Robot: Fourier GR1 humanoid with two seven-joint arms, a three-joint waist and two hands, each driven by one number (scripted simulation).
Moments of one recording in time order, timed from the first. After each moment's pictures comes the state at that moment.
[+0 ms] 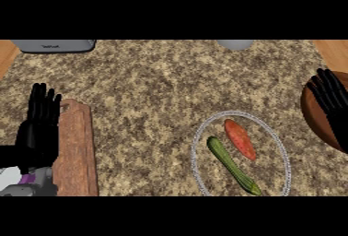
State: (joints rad) left arm -0.05 0.27 -0.03 -1.62 0.33 0.38 -0.09; right arm -0.11 -0.58 0.03 -1.53 -0.42 0.07 -0.15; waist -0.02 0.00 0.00
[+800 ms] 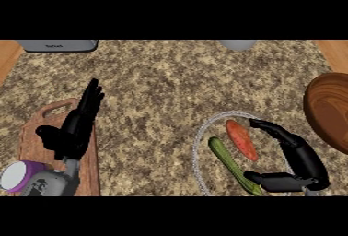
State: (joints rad) left arm -0.15 0.29 -0.23 -1.55 0.20 0.28 0.05; right arm 0.02 -0.43 0.26 -1.57 -0.17 0.06 -0.42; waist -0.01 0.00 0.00
